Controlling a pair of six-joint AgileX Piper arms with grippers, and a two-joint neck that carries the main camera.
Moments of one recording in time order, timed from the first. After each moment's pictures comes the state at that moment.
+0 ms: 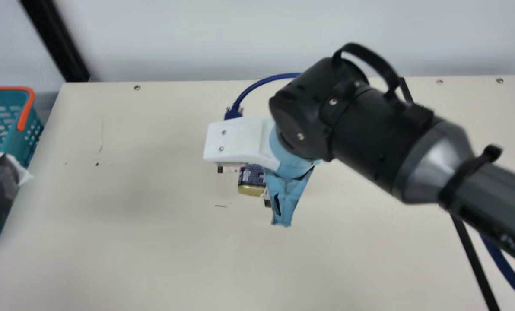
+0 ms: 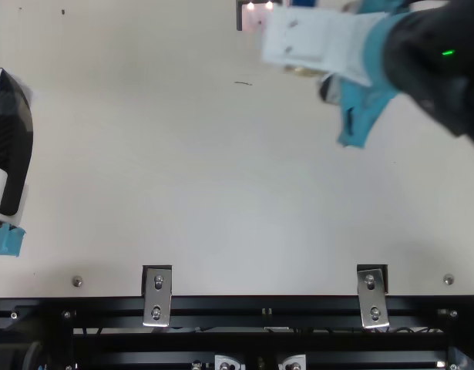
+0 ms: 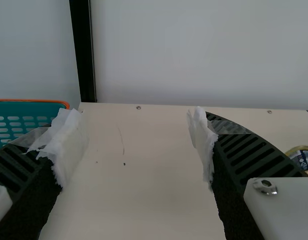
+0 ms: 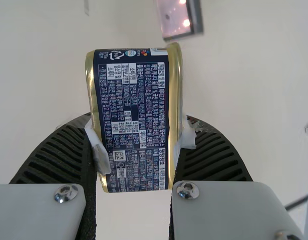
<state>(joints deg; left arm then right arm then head) 0.3 30.7 -26.7 -31.1 20.7 22.9 33.0 98.8 -79.7 -8.6 57.7 -39.6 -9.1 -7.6</state>
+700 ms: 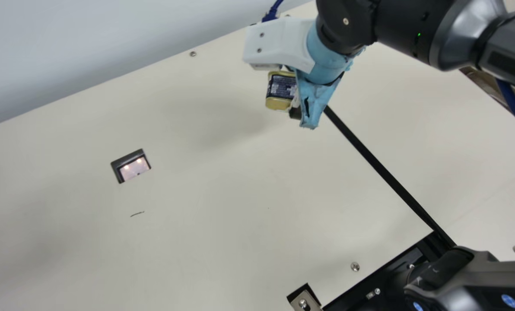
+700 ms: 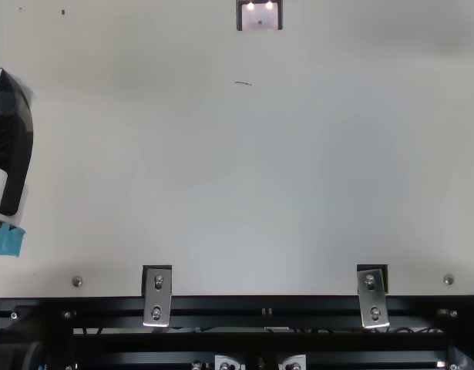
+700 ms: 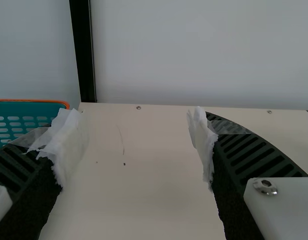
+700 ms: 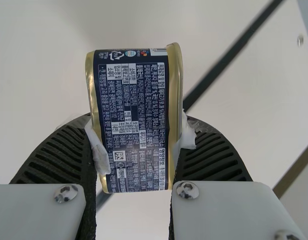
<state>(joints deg) 0.3 30.7 -26.7 -31.1 20.7 22.9 0.8 83.7 -64.1 -12.6 53.4 -40.3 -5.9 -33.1</state>
